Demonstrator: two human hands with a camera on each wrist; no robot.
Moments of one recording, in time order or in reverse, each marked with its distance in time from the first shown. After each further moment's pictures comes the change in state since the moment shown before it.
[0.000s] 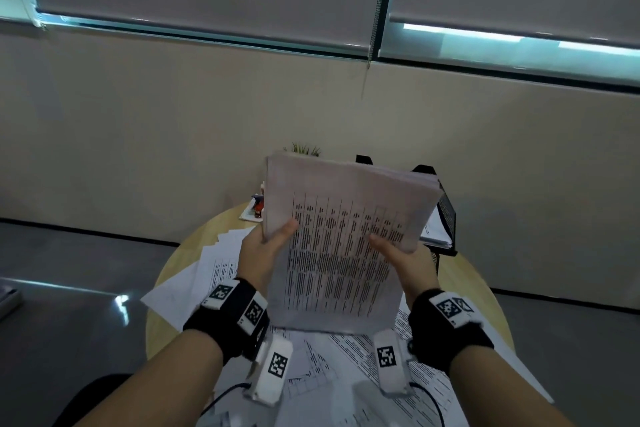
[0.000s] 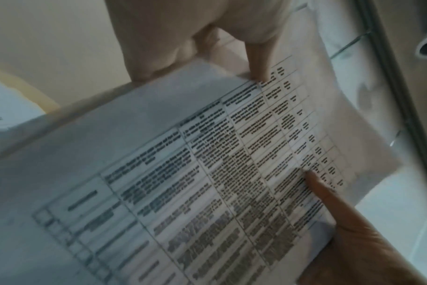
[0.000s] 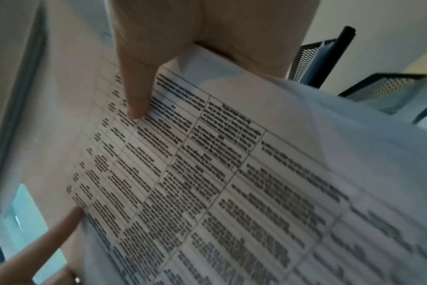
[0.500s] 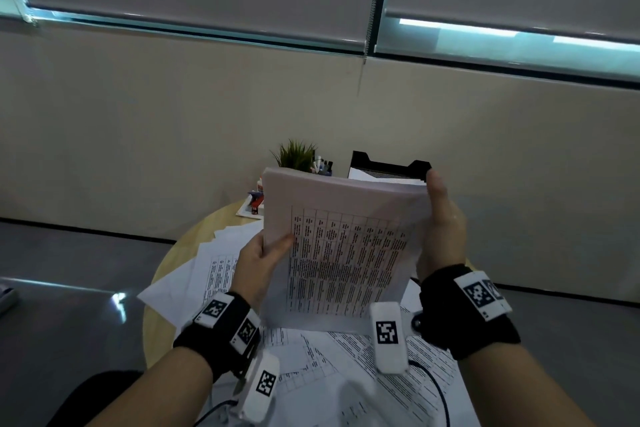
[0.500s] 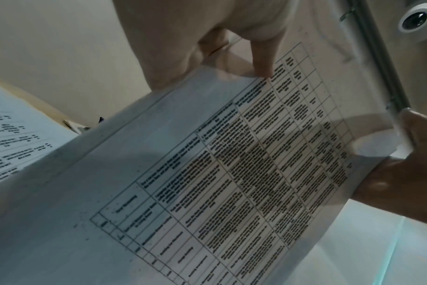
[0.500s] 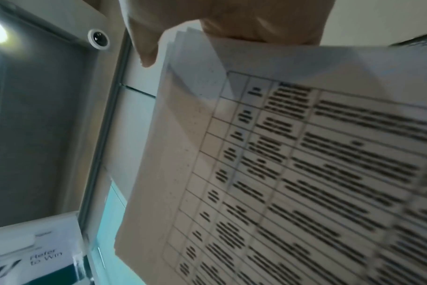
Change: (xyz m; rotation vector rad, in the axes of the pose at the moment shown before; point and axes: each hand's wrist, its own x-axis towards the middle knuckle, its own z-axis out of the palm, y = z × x) left_hand -0.017 -0.014 -0.008 0.076 -0.061 0.021; right_hand 0.004 -0.055 -0.001 0.273 0.210 -0.169
